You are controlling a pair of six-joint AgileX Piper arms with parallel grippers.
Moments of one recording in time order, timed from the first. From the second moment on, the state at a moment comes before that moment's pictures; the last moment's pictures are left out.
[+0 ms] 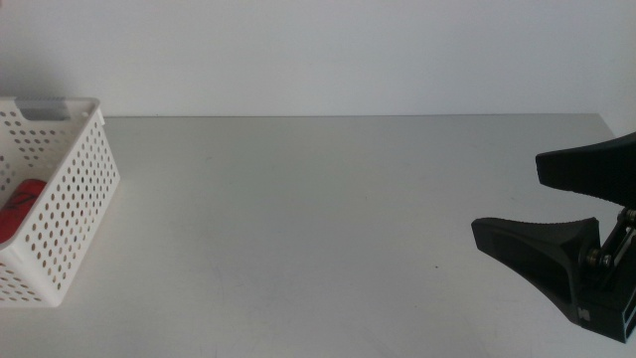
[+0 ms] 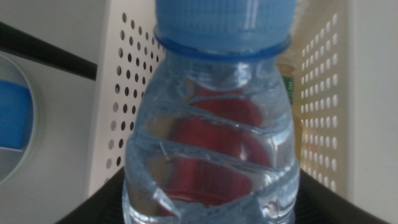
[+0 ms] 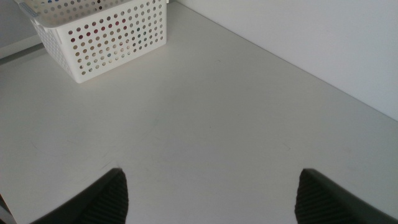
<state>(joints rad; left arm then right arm) 0.27 1.63 -1.60 0.02 1.09 0.25 0.70 0.78 -0.83 0.08 0.52 -0.12</state>
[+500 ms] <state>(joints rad) 0.27 1.89 -1.61 -0.01 1.06 0.33 0.71 0.78 -0.83 0.08 0.52 -0.12</state>
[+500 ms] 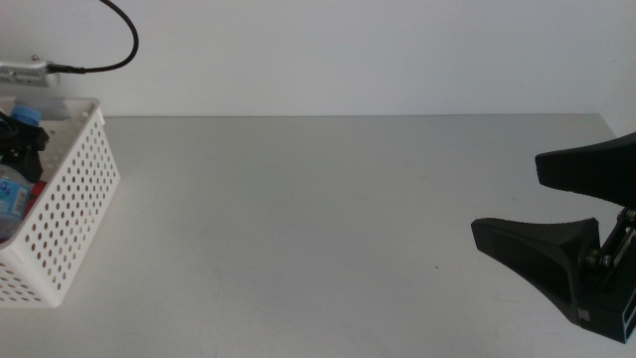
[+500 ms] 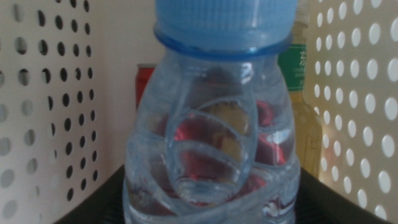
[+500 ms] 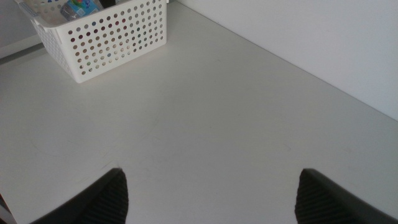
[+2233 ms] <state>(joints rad) -0.01 1.14 -1.21 -0.11 0.70 0.21 0.71 0.78 -0.83 0.08 0.52 -0.12</state>
